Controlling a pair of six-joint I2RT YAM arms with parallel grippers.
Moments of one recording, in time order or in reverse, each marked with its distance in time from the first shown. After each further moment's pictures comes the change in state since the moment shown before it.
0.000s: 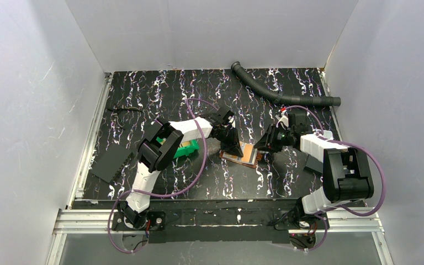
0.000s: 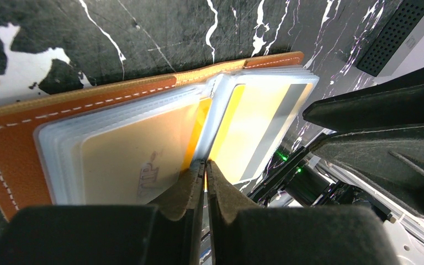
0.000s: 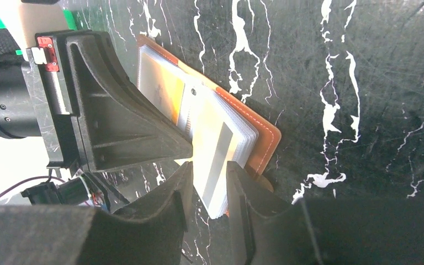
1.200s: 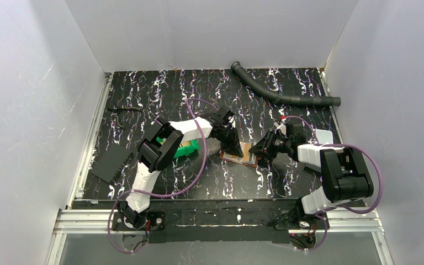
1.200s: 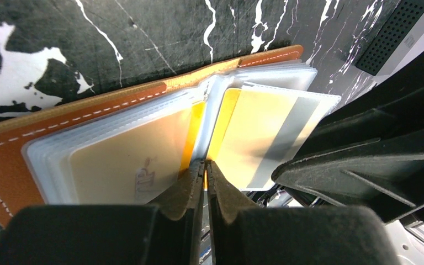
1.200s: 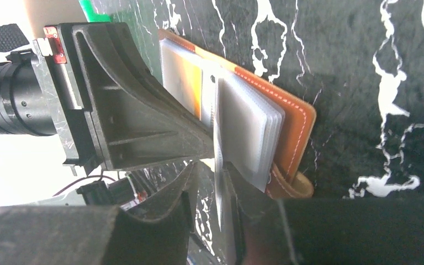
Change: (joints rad) left arm 0.000 -0.001 0.000 0.002 0.004 -0.001; right arm 0.035 0.014 -0.158 0.298 -0.083 0.261
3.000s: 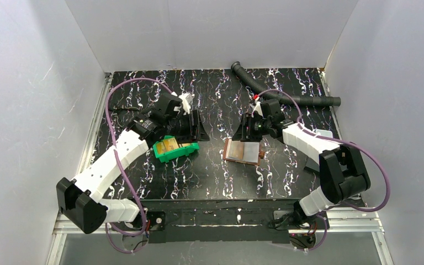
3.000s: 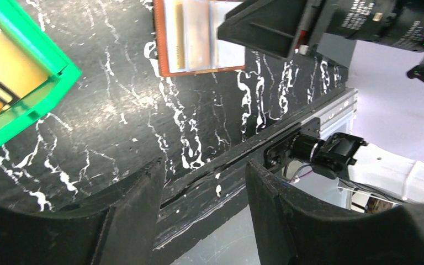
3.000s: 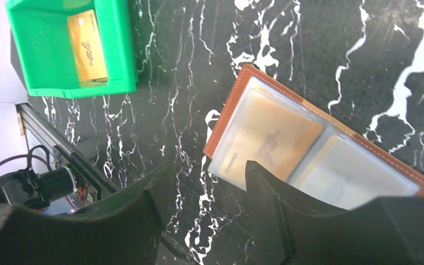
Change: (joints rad) left arm 0.149 -0.905 -0.254 -0.376 -0.244 0.196; right arm 0.279 0.013 0.399 -0.383 0.265 -0.223
